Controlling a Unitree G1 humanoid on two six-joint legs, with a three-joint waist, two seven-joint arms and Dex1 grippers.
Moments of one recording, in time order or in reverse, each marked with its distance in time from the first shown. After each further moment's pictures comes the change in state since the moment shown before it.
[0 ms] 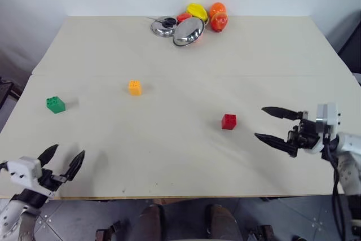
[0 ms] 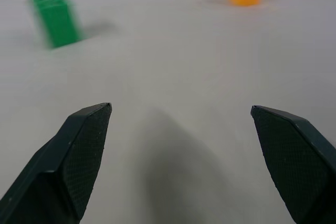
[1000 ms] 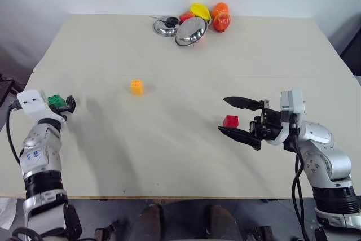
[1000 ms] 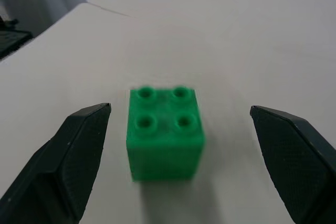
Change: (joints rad) left arm -0.905 0.155 -0.195 0.601 0.213 0.294 0.554; right arm -0.175 0.160 0.132 -0.209 0.017 0.200 -0.102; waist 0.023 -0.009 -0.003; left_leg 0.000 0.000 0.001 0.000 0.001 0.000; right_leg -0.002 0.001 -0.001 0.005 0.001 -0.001
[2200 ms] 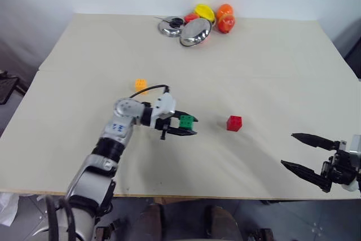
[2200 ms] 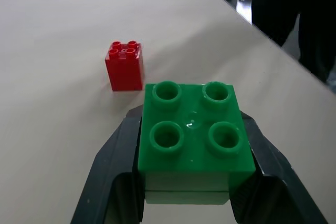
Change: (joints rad) left arm -0.326 -0.267 -0.710 0.205 0.139 -0.447 -1.283; right arm 0.620 -0.207 -0.497 -0.048 -0.015 -0.094 0.114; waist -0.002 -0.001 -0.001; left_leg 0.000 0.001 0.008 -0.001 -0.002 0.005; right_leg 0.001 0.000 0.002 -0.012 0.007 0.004
